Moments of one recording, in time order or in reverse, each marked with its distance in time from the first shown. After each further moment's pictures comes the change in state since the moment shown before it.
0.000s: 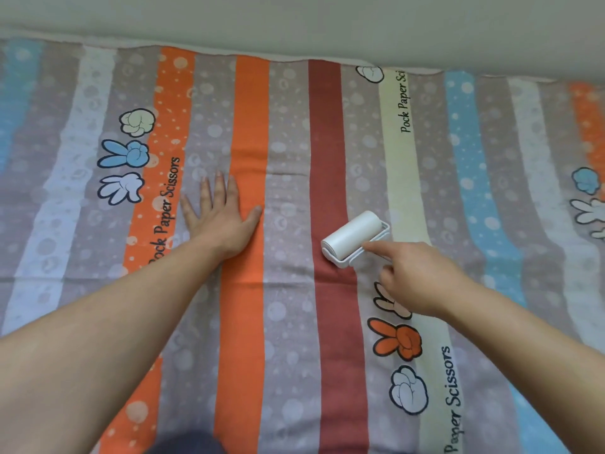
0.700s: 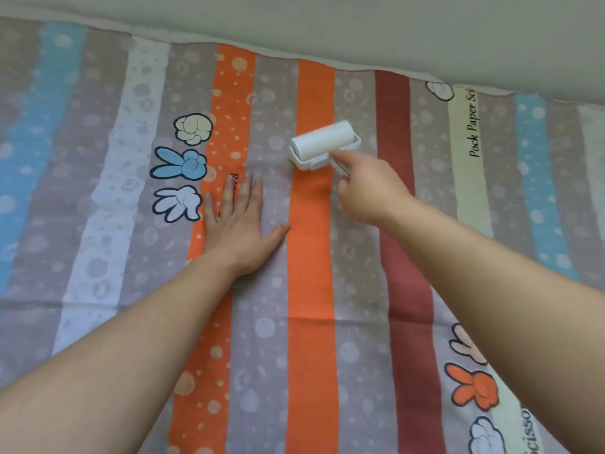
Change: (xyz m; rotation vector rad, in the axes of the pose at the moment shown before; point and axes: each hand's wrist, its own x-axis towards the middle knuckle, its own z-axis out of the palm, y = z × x) left_hand 0.035 -0.081 -0.014 -0.034 0.066 0.134; right_hand 0.163 -0.167 -0.045 0.217 0.263 -0.065
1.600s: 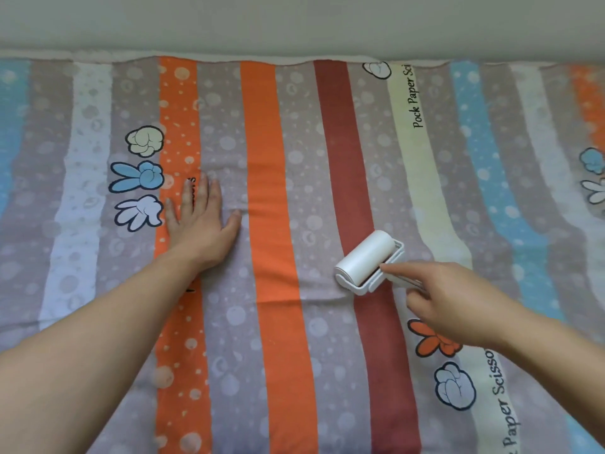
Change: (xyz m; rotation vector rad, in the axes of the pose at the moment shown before) left_hand -0.004 0.004 -0.007 0.034 -0.063 -0.011; right_hand -0.198 0.114 -0.032 -0.123 -0.324 0.142
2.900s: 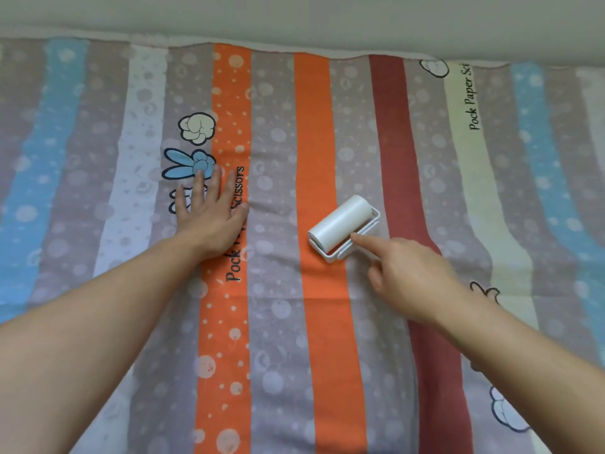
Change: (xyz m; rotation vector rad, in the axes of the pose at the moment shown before) left_hand 0.013 -0.069 -0.004 -0.007 -0.034 -0.004; right_hand 0.066 -0.102 0.035 -0.095 0.214 -0.129
